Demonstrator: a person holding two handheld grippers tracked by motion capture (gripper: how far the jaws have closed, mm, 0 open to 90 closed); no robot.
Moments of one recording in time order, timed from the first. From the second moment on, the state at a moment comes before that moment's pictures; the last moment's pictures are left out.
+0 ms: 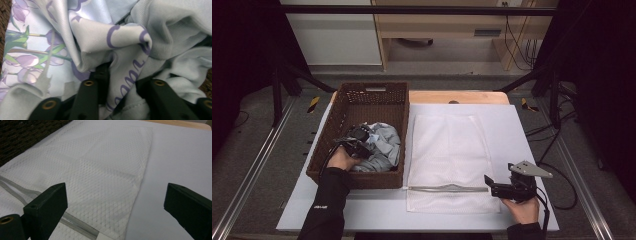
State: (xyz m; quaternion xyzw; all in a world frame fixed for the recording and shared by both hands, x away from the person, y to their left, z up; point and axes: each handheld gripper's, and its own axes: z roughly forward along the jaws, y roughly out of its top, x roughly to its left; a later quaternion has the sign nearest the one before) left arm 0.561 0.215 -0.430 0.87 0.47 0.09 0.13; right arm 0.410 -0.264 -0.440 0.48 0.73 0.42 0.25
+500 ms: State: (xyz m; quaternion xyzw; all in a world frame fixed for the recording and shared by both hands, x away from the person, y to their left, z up) left arm 0.544 0.227 -0.397 0.82 0.47 0.18 0.28; right arm 0.409 -0.270 -0.438 0.48 0.72 0.43 0.25
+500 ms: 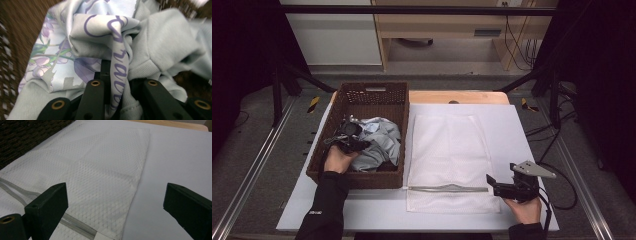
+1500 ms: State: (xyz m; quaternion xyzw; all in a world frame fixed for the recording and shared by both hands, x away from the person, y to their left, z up) left arm 0.465 0.239 -0.294 0.65 0.41 0.38 0.52; right arm 0.408 -0.269 -0.437 0.48 0.72 0.43 0.25
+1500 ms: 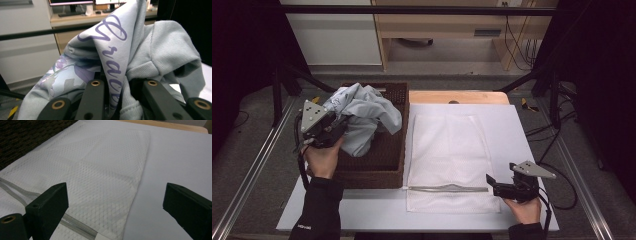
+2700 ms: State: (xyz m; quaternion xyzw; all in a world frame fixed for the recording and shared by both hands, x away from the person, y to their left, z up) left arm 0.402 0.160 -0.221 0.60 0.30 0.35 0.66; right arm 0.405 -0.273 -0.434 0.48 0.72 0.44 0.26
